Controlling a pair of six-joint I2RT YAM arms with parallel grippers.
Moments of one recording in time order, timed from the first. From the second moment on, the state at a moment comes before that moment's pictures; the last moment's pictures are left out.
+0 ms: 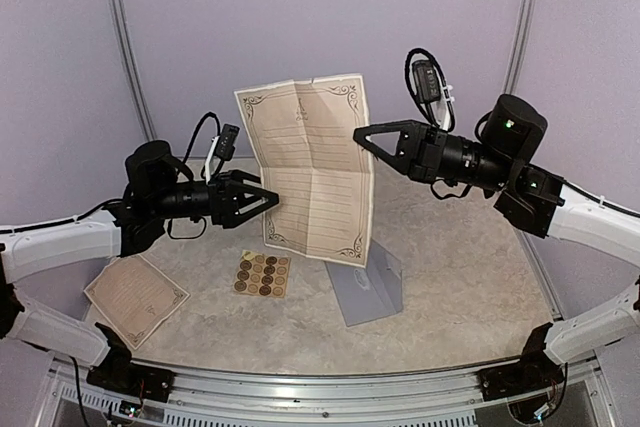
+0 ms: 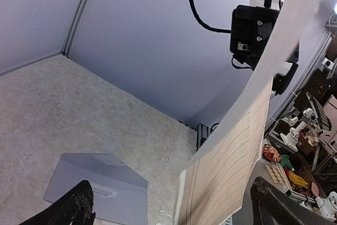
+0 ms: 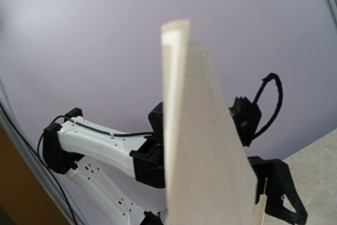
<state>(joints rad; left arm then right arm) -0.60 1.25 0.77 0.47 0.80 -0.46 0.86 1.21 1.08 0.36 -0.56 0.56</state>
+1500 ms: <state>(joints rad) -0.52 1.25 0.77 0.55 0.92 -0.52 0.86 1.09 0.79 0.23 -0.59 0.42</state>
